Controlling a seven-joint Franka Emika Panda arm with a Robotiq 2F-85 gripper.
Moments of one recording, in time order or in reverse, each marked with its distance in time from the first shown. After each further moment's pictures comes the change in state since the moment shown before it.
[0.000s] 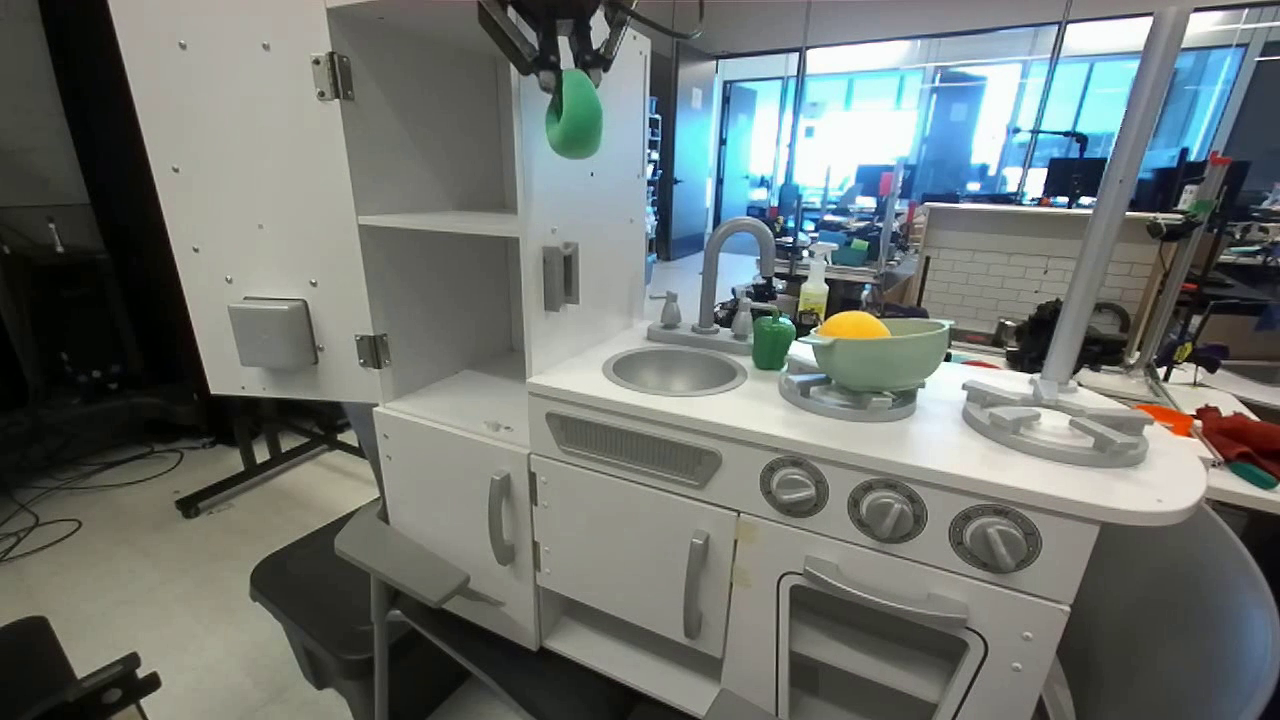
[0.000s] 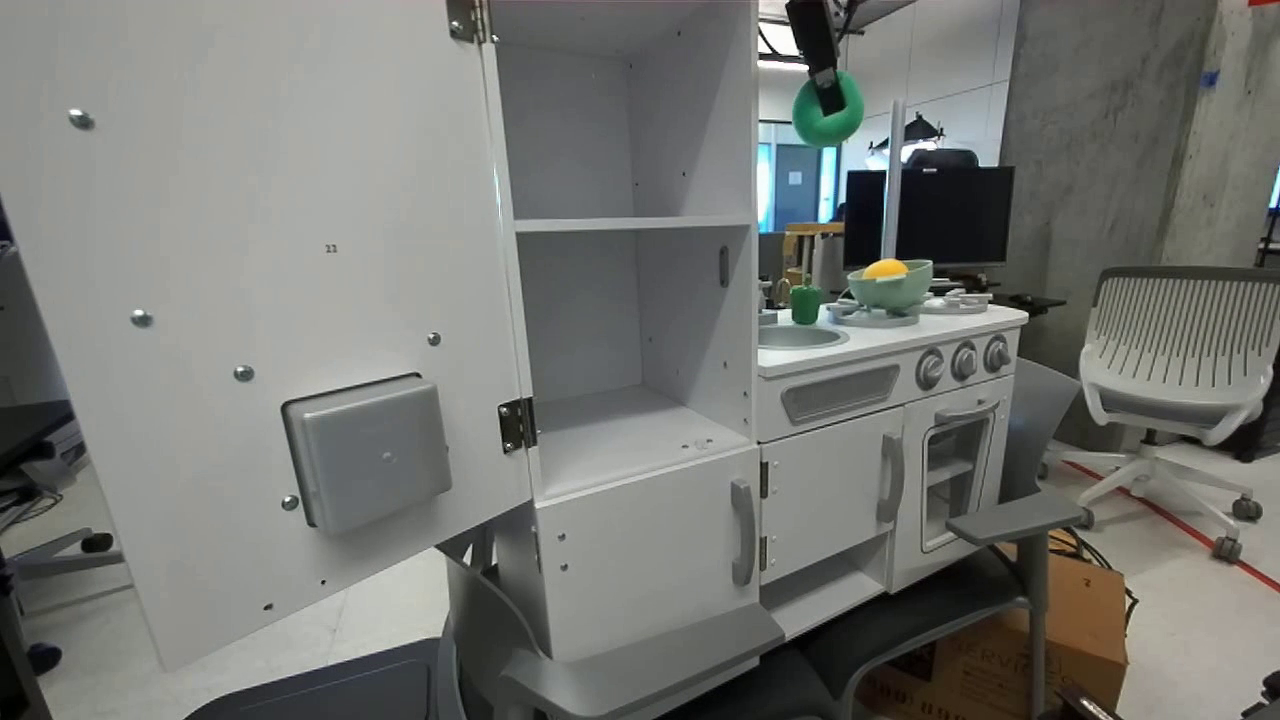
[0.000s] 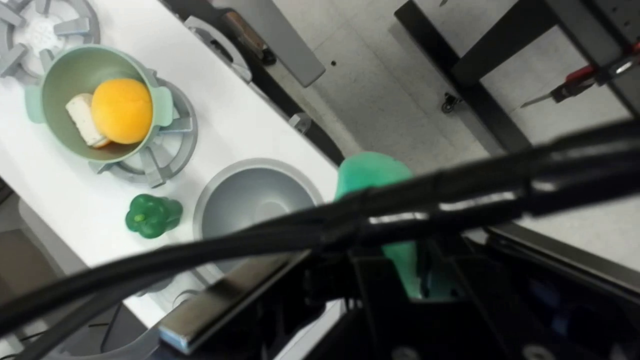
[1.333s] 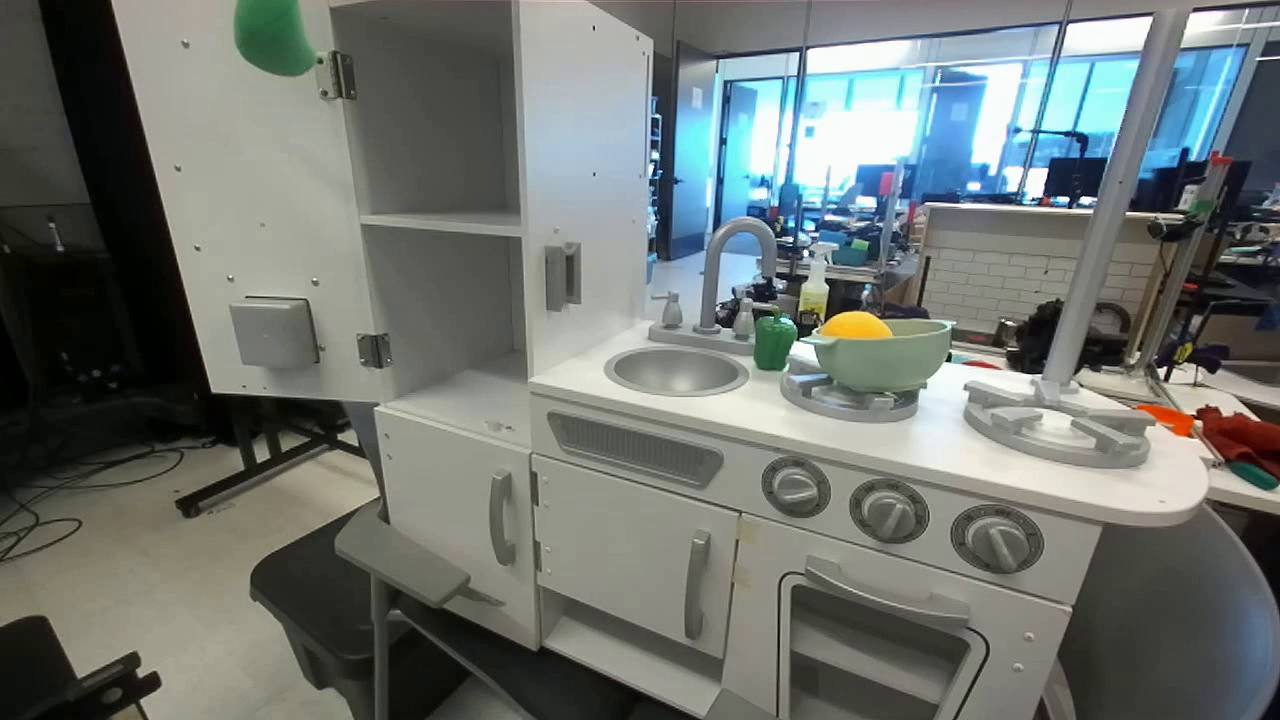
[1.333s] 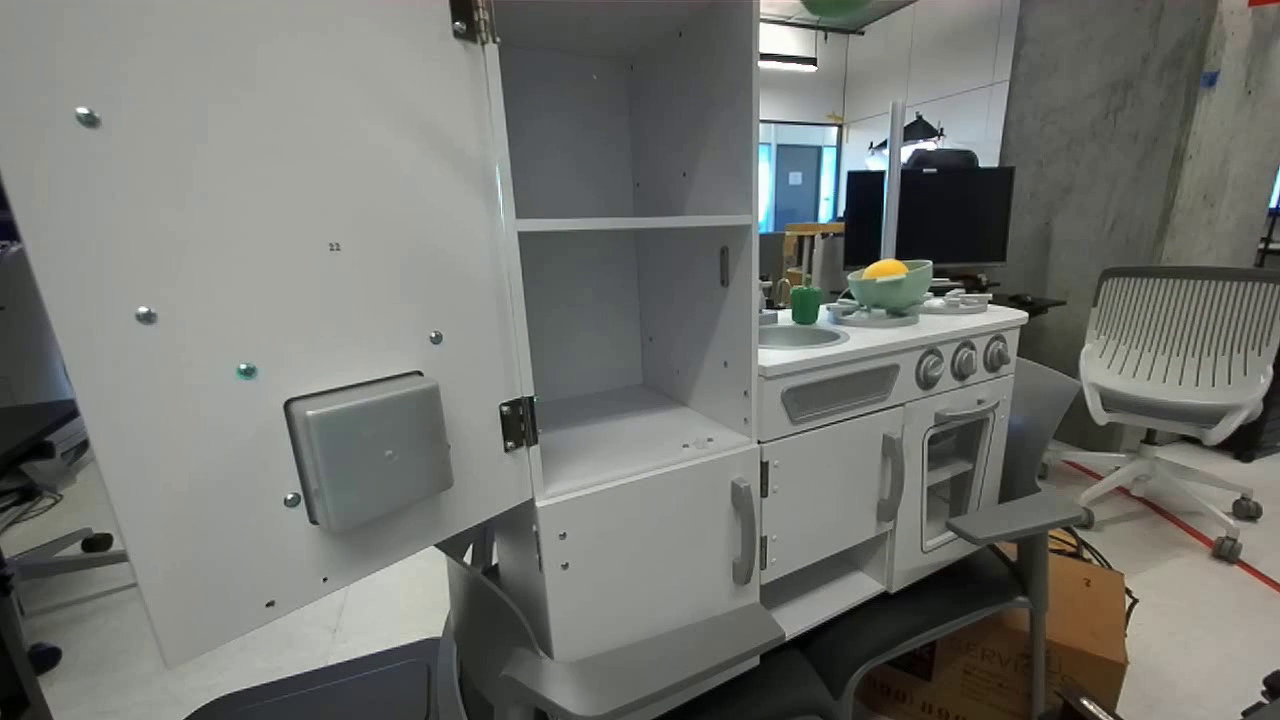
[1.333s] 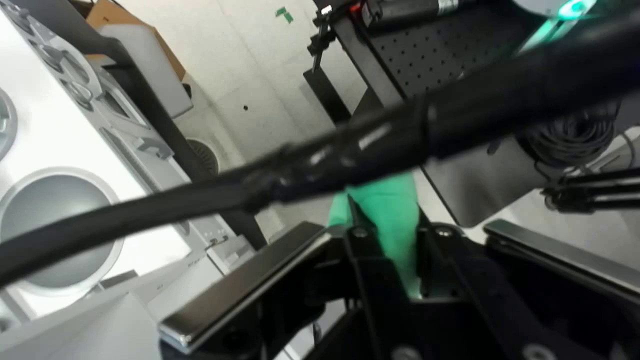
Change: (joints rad) arm 0.158 -0.523 0.076 -0.718 0.077 -0.012 0.150
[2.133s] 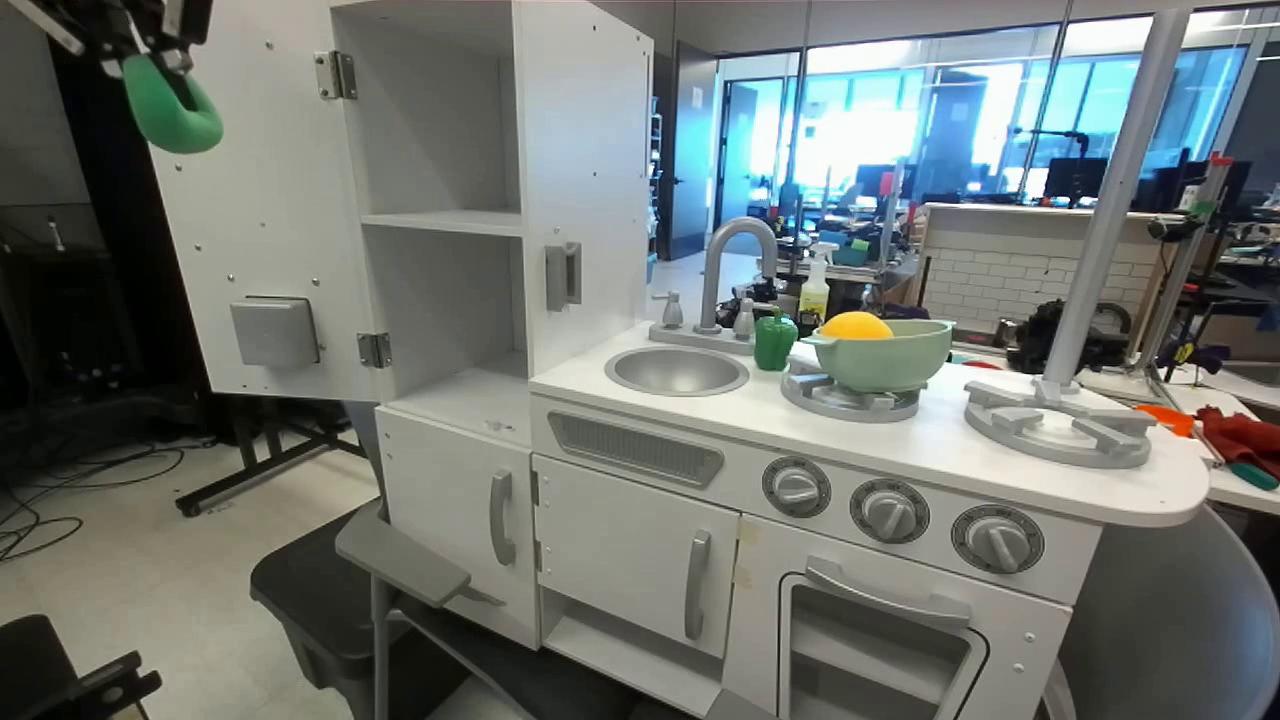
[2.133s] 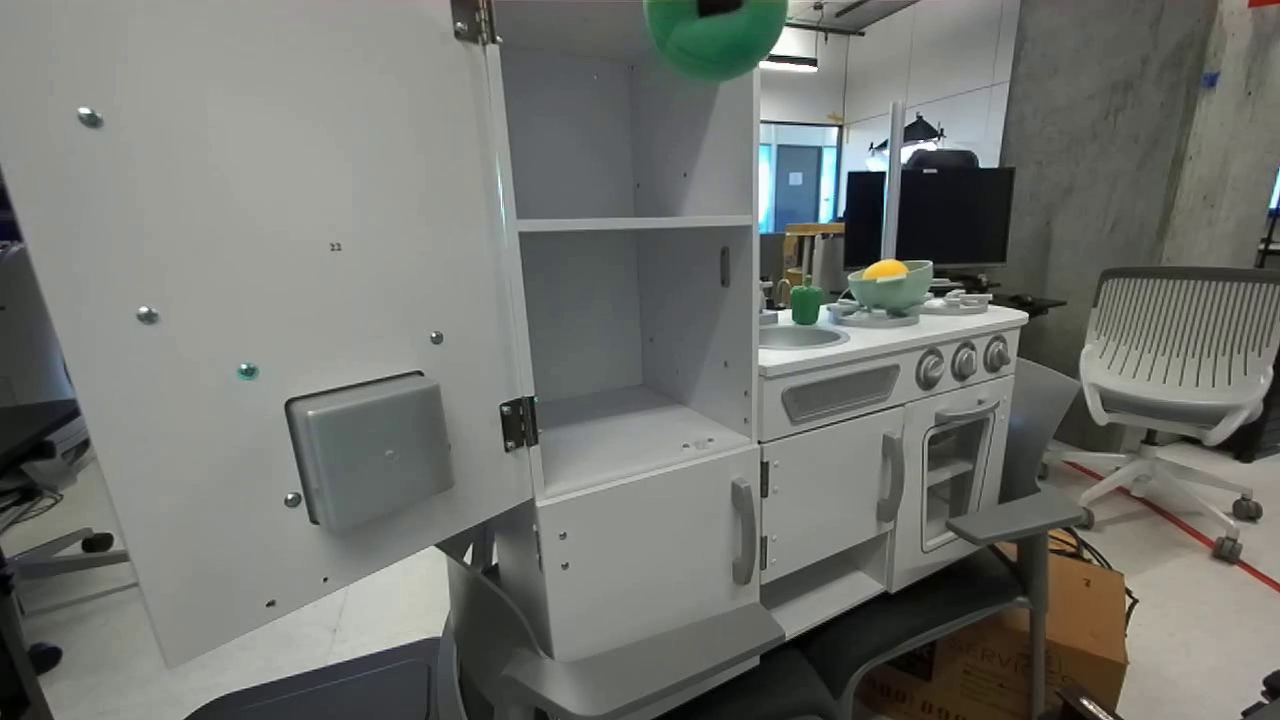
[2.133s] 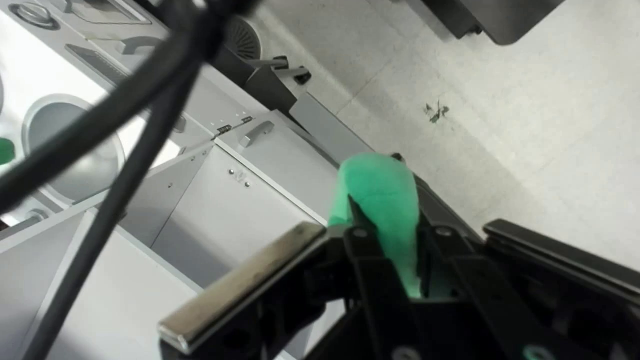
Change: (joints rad) arm 0.005 -0.375 0.132 -0.673 0.047 0.689 0.517
